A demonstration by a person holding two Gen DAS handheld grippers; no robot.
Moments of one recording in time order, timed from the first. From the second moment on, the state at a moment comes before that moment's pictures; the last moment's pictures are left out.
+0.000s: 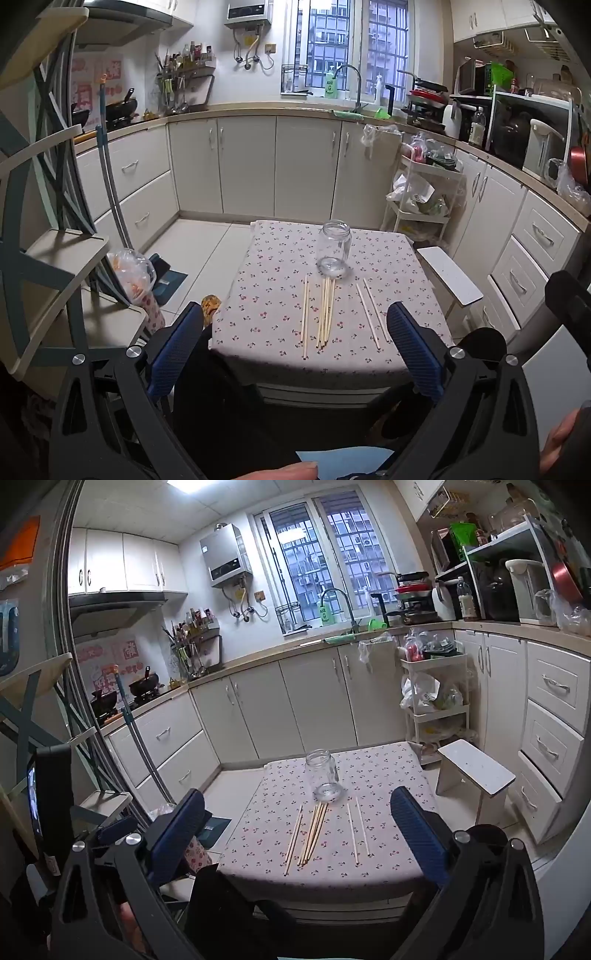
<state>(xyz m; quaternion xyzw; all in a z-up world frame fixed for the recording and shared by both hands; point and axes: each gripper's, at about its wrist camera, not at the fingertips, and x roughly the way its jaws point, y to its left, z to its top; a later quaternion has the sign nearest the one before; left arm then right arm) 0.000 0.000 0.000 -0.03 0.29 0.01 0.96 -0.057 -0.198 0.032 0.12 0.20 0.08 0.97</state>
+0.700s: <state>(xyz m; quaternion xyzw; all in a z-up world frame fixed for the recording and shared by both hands) -0.008 0.000 0.003 -0.03 0.29 0.01 0.96 -0.064 -0.190 0.029 0.12 0.19 0.09 0.97</state>
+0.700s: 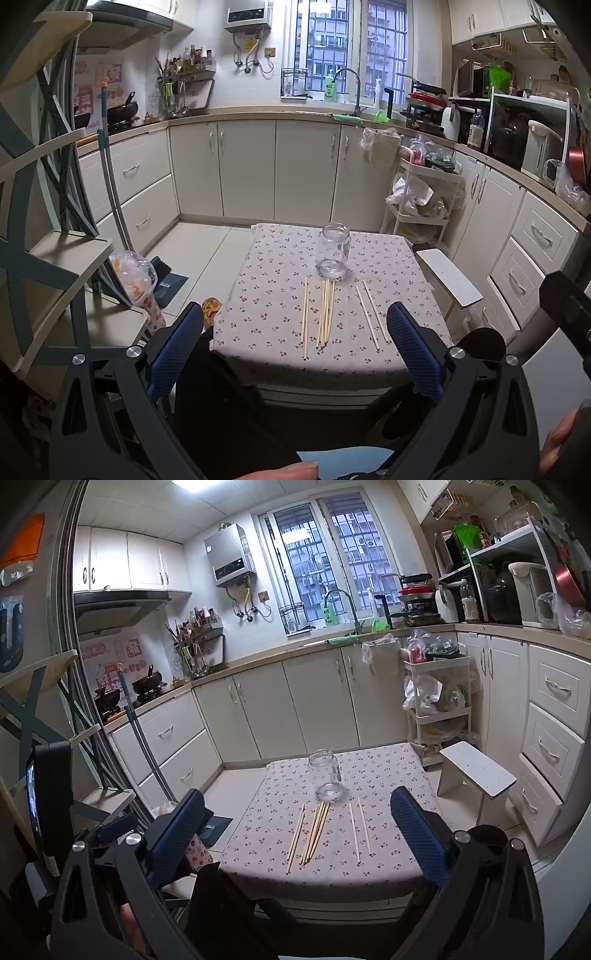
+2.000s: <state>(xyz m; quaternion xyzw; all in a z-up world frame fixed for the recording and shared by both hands) -0.023 -0.011 0.011 -0.02 0.27 0.00 0.96 -0.077 -0.201 0.039 0.12 0.18 0.09 0.97</state>
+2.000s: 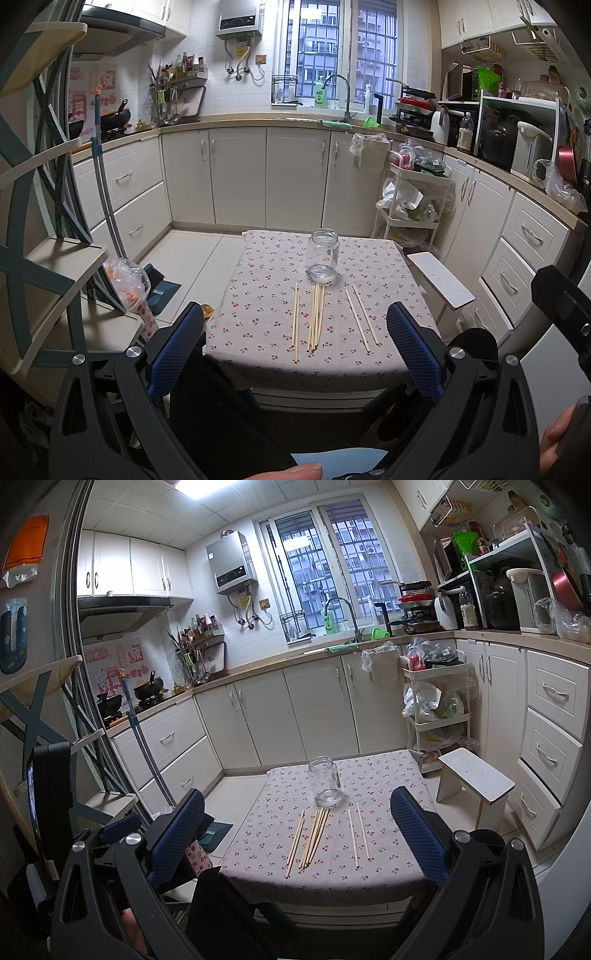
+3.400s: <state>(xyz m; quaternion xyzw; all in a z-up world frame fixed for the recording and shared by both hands) -0.009 -0.013 -0.015 -0.06 0.34 -0.09 0.94 -0.074 -0.200 0.034 0.12 0.19 0.08 0.97</state>
